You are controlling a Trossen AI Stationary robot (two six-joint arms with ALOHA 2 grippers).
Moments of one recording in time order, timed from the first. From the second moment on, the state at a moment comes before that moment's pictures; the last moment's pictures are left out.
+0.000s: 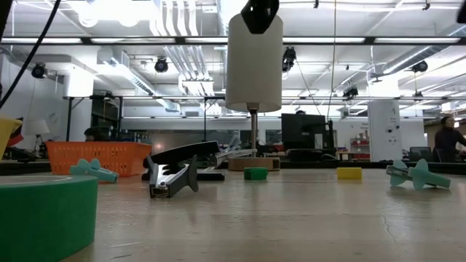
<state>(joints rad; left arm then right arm) -0.17 1.73 1.33 0.20 0.22 -0.33 0.76 1.29 1.11 -1.17 0.16 1.26</state>
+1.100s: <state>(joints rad) -0.17 1.73 1.29 0.23 0.22 -0.40 0.76 1.65 1.08 -1.03 -0.17 1.06</state>
